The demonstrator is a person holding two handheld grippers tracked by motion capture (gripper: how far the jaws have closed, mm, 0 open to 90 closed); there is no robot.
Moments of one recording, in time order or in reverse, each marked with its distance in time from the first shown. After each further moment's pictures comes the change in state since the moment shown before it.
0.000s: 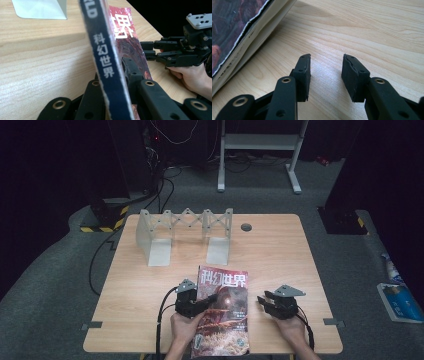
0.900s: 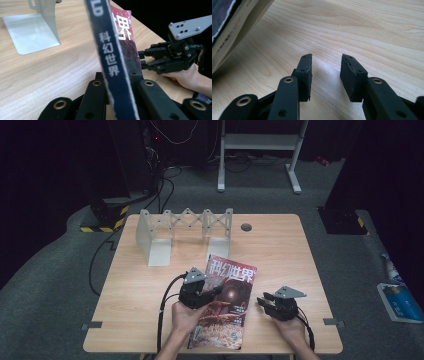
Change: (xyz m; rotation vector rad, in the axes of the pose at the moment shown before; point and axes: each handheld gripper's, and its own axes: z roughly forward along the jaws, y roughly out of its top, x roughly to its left) left arm -0.032 0.048 -0.010 0.041 0.022 0.186; right arm 0.002 -0.003 -0.002 -0.010 0.028 0.006
